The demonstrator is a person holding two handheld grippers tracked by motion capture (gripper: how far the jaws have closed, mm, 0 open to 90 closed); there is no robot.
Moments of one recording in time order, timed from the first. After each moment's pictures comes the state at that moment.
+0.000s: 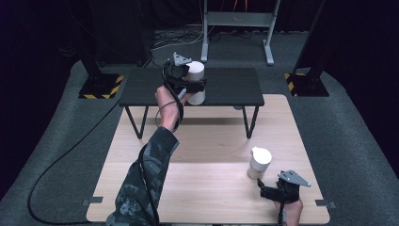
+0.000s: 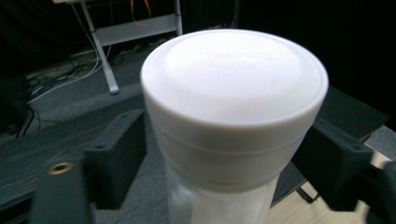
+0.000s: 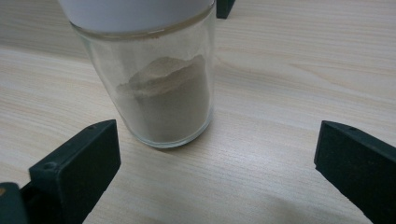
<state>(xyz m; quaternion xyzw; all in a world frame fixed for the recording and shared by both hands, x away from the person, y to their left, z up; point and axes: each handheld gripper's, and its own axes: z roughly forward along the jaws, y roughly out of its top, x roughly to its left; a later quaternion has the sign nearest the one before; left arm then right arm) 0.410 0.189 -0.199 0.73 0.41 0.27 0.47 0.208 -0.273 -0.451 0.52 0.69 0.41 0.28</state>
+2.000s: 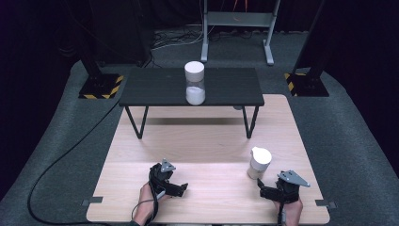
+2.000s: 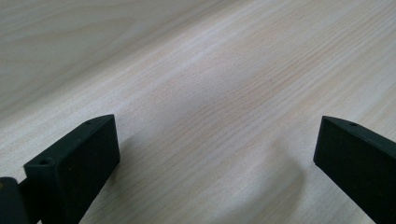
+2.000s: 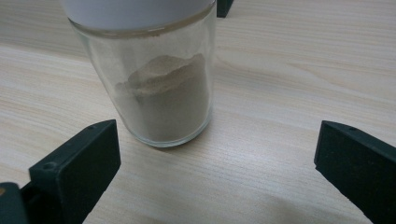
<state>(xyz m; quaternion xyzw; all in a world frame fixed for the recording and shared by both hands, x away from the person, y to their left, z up) 0.290 0.251 -0.427 0.82 0.42 0.13 0.35 0.207 -0.269 -0.450 0.52 0.70 0.40 0.28</state>
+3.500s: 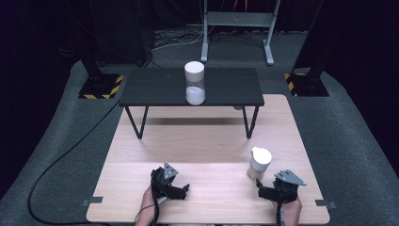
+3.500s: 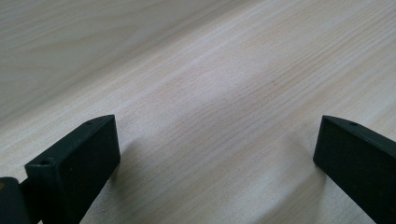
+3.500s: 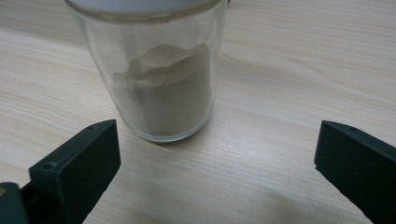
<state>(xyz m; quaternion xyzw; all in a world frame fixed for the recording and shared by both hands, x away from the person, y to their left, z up) 0.271 0.238 -0.437 0.82 0.42 0.18 0.35 0.211 -0.258 -0.446 0.52 0.71 0.37 0.29</state>
